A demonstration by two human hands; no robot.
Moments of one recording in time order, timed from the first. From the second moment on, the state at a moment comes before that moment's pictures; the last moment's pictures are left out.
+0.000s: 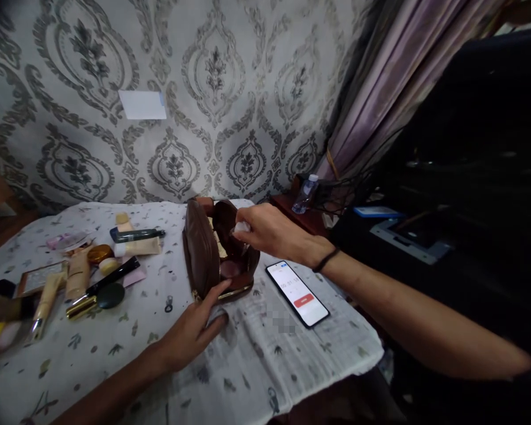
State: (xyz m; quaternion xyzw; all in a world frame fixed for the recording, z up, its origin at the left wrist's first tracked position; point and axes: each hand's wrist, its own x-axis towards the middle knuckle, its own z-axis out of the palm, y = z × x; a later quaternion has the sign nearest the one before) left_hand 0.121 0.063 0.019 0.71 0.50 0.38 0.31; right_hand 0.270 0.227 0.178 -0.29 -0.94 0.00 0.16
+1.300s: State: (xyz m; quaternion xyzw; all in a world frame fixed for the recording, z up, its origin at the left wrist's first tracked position) left_hand 0.119 0.063 0.008 0.72 0.50 0.35 0.33; right_hand 0.204 0.215 0.176 -0.27 -0.93 -0.10 -0.24
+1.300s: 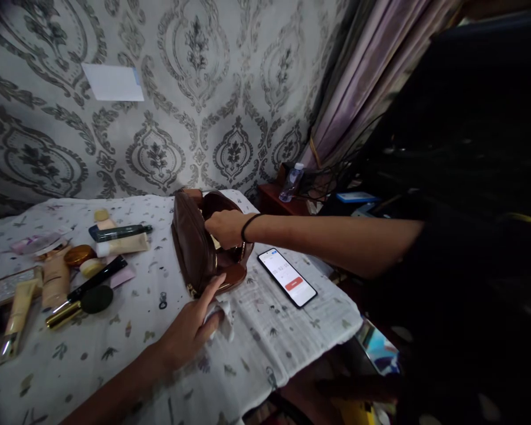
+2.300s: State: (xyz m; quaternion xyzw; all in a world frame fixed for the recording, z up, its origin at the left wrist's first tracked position) left_hand 0.138 0.077 0.046 0.84 0.51 0.17 -0.08; right_hand 0.225 0.229 0.186 -0.23 -0.93 -0.09 -0.28
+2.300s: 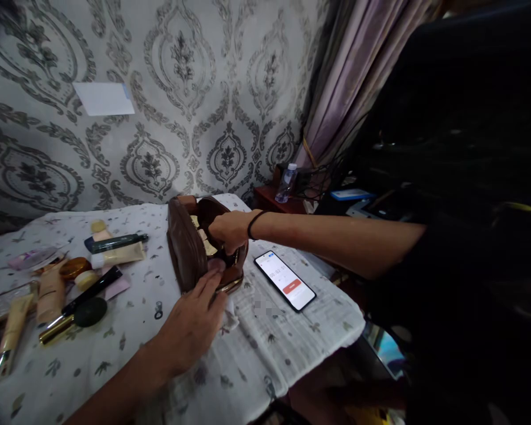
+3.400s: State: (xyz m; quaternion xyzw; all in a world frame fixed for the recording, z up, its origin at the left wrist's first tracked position) left_hand 0.150 0.103 0.079 0.86 0.51 0.00 -0.01; right_hand 0.216 0.230 0.166 -0.15 -0.93 -0.18 -0.27
